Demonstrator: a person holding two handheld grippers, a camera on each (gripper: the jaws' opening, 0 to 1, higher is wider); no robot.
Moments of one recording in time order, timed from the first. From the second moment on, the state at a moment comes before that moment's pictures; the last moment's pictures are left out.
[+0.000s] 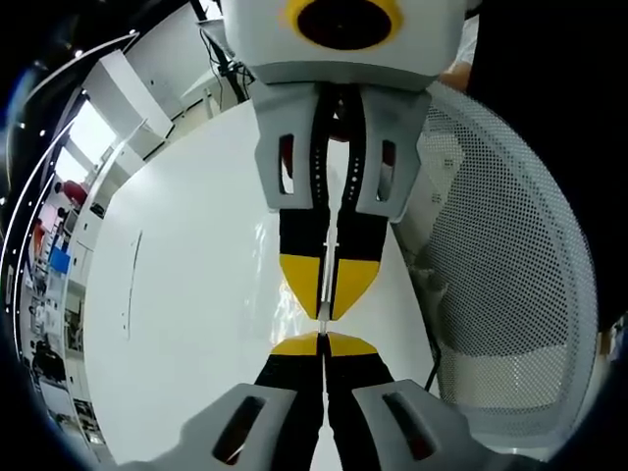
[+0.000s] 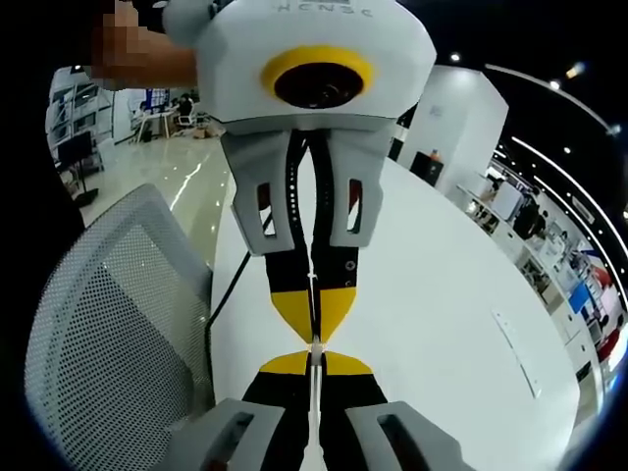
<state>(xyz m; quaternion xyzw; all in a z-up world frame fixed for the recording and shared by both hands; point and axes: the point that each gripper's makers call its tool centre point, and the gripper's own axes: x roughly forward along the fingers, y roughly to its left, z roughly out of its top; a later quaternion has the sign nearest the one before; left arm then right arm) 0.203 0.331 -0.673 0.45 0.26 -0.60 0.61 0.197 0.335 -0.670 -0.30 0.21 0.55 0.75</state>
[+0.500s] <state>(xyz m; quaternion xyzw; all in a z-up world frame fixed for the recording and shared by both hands) 0.204 0.334 -0.674 0.45 0.27 -0.60 0.61 0.196 0.333 -0.670 -0.30 0.21 0.55 0.75</state>
